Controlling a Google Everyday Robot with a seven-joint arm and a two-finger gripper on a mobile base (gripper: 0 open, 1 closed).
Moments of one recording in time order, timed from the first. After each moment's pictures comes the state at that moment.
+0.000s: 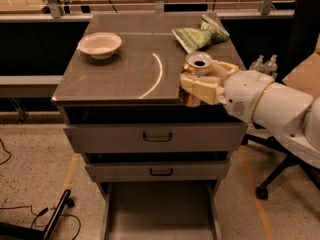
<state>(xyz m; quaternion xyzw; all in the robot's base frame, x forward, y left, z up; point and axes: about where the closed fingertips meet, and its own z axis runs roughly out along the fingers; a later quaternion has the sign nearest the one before) 0.532 -0.084 0.951 -0.30 0.67 0.23 0.64</state>
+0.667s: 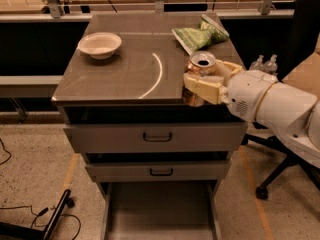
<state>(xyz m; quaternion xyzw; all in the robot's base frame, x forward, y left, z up) 0.532 -0.095 0.951 -0.29 0.67 0.22 0.64</state>
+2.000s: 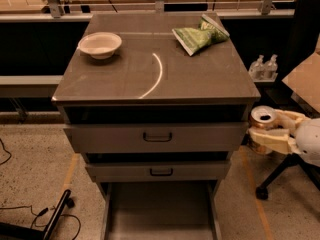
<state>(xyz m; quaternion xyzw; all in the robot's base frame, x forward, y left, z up) 0.485 -0.263 0.831 -0.35 0.75 0.12 0.54</state>
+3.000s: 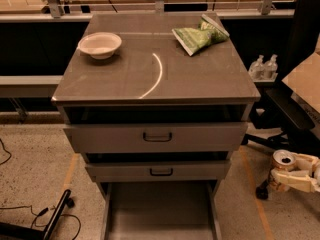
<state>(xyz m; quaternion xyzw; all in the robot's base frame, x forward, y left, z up) 0.456 -0.363 0.688 -0.35 0.76 0.20 0.50</state>
